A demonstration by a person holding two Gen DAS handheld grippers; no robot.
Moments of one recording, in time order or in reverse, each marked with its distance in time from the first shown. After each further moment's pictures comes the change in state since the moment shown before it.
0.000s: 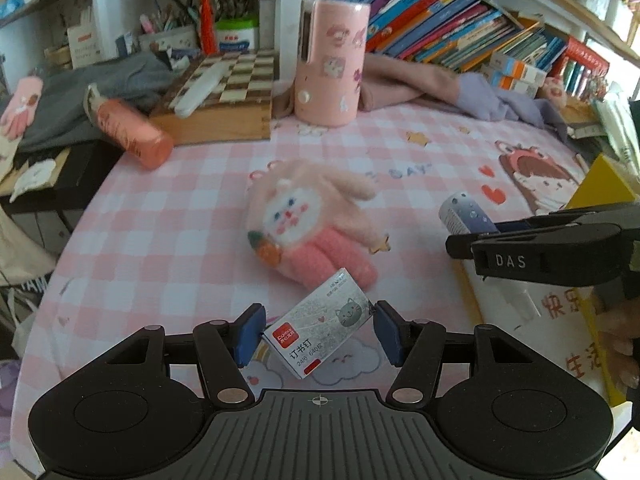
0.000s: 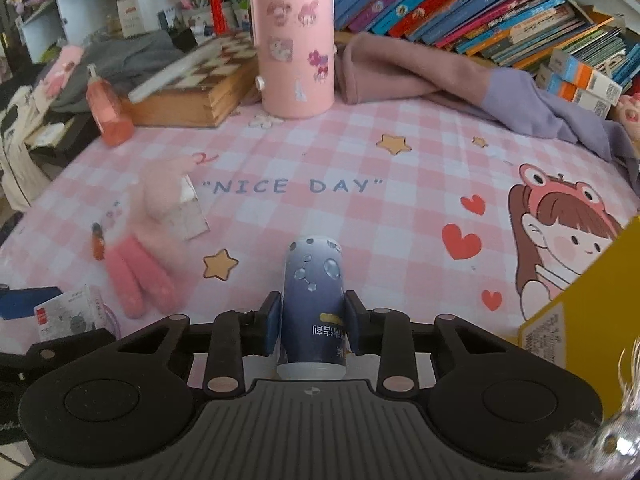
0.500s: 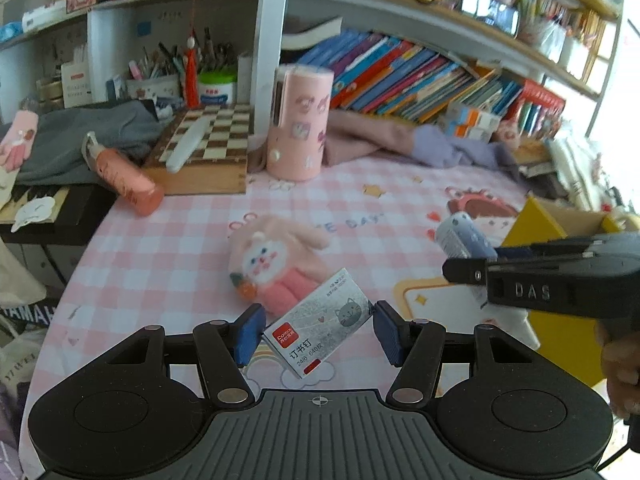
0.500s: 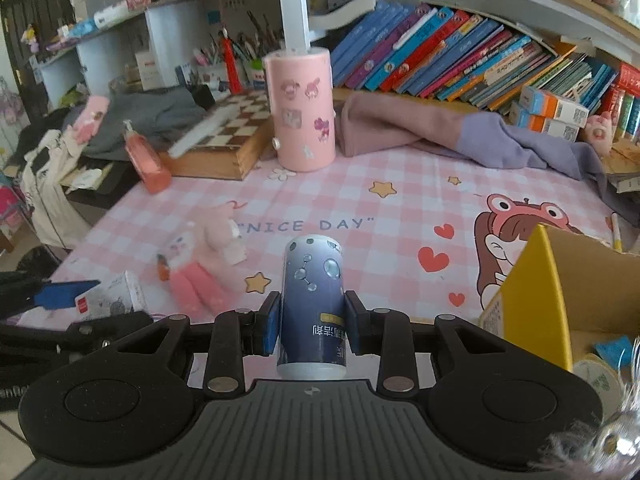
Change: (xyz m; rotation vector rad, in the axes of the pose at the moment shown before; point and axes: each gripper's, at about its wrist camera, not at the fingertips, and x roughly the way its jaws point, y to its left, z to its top) left arm -0.060 -0.002 0.000 0.000 -0.134 -0.102; right arm -0.088 0.006 -0.011 0.032 -0.127 0.021
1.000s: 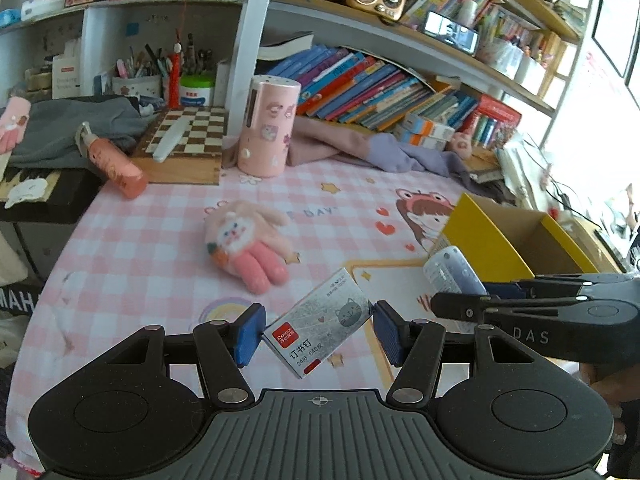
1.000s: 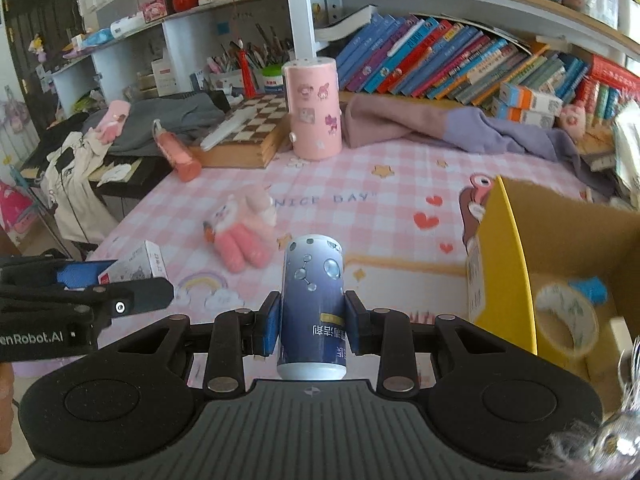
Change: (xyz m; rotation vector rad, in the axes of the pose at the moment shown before) left arm -0.055 -0.002 -0.032 -0.022 -0.018 -0.120; right arm -0.073 0.027 -0.047 0.034 -0.011 -0.009
